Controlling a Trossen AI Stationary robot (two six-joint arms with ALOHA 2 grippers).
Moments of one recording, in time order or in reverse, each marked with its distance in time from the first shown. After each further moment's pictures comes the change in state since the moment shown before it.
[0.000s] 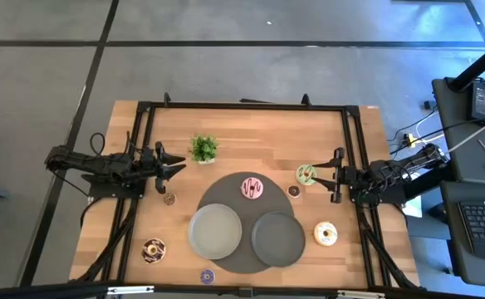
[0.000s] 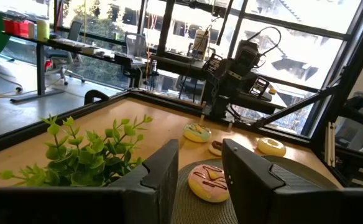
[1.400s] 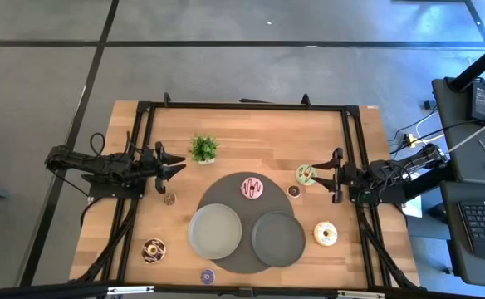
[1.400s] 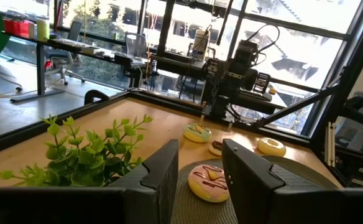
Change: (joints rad) left arm 0.000 0.000 0.000 0.000 0.000 0.000; right arm 0.000 0.000 0.000 0.000 -0.001 0.213
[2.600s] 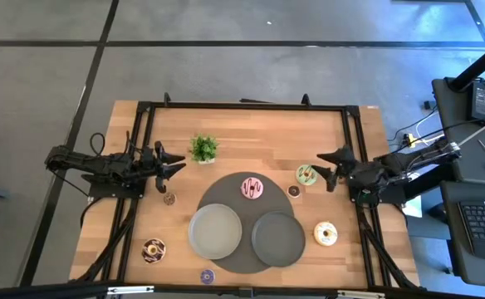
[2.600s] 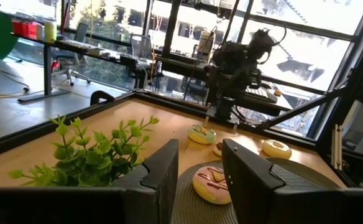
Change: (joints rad) left arm 0.000 0.000 0.000 0.000 -0.026 0.000; right arm -0.054 0.346 0.292 -0.556 0.238 0.638
